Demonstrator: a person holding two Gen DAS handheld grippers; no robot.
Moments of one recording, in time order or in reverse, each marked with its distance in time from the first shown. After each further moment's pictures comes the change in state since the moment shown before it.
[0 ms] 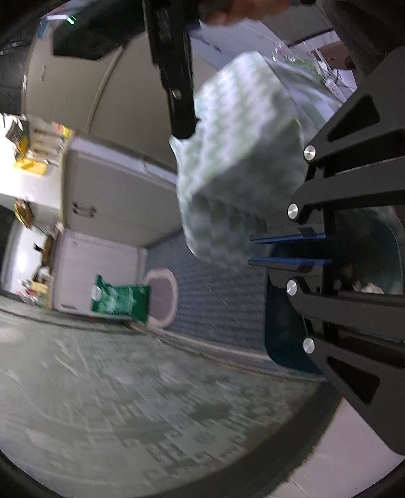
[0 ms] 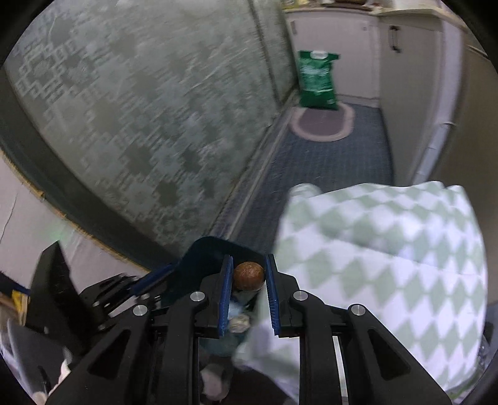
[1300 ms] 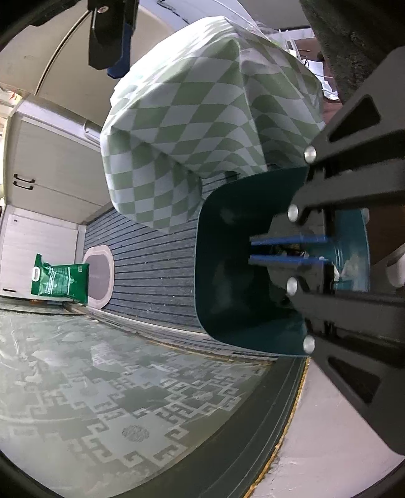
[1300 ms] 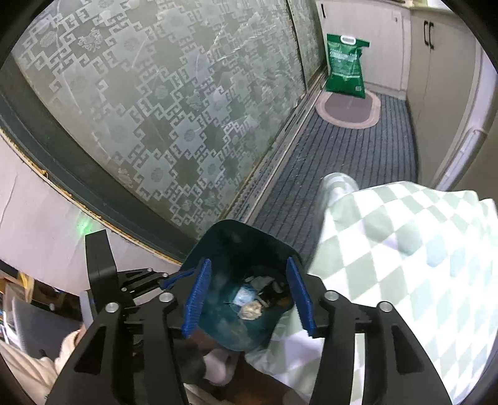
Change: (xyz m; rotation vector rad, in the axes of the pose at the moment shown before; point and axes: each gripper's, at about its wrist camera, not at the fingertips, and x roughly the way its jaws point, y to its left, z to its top) left arm 0.038 0.035 -0.031 -0.008 0.276 0.066; right arm 0.021 0.016 0.010 -0.075 0.079 0.030
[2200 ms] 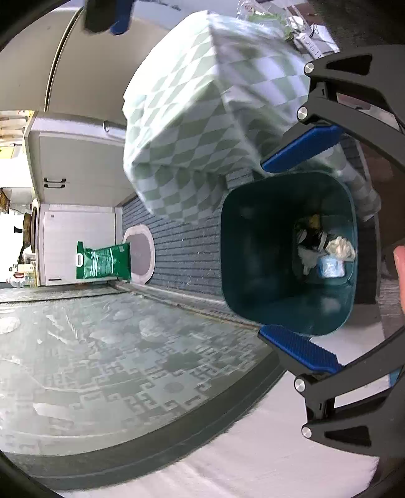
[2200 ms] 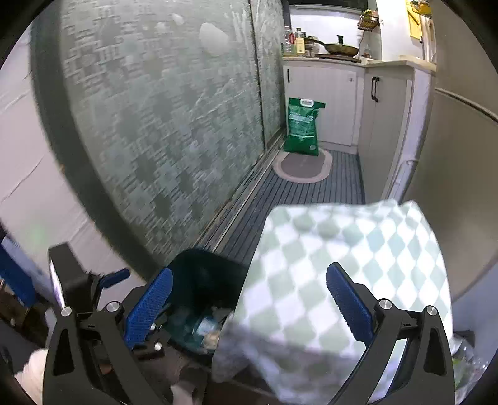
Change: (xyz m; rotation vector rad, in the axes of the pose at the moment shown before) left arm -0.051 -0.053 -0.034 0.064 -0.202 0.192; right arm -0.080 0.007 -0.088 -0.011 -0.312 -0.191
